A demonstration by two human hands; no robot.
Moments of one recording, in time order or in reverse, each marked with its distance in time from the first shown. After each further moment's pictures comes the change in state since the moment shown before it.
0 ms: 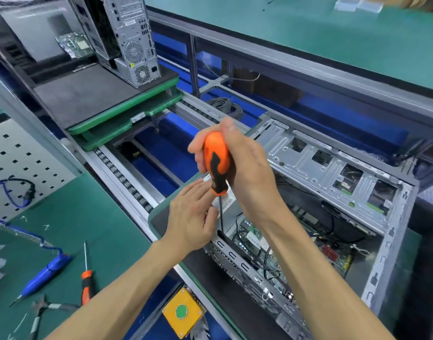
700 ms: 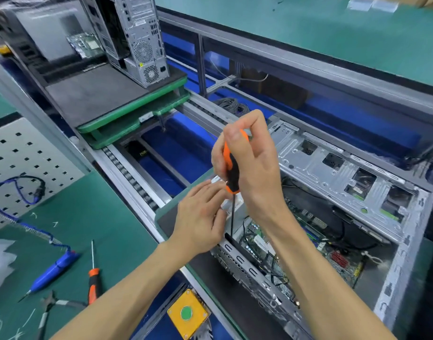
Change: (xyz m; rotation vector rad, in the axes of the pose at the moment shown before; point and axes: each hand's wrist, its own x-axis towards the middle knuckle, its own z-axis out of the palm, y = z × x) left_hand 0.000 -0.001 -0.004 -0.021 -0.152 -0.063; right_hand 0.008 0.010 0.006 0.064 0.133 -0.110
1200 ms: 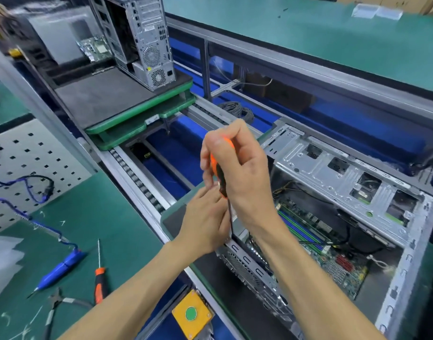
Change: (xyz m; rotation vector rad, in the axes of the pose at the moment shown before) left_hand 0.002 0.001 -0.005 0.143 -0.050 -0.047; right_hand -0.004 0.006 0.022 -0.083 0.001 0.024
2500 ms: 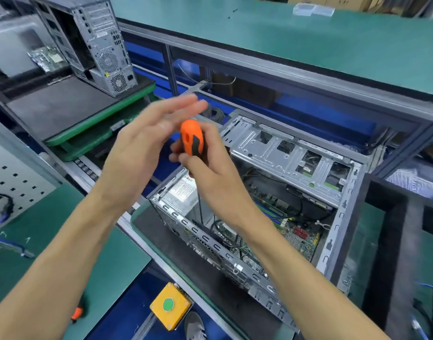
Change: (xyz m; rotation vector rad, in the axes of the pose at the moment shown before) left_hand 0.064 0.047 -0.120 -1.064 -0.117 -0.018; right_hand -0.039 -0.025 -0.038 -0.318 -0.008 0.083
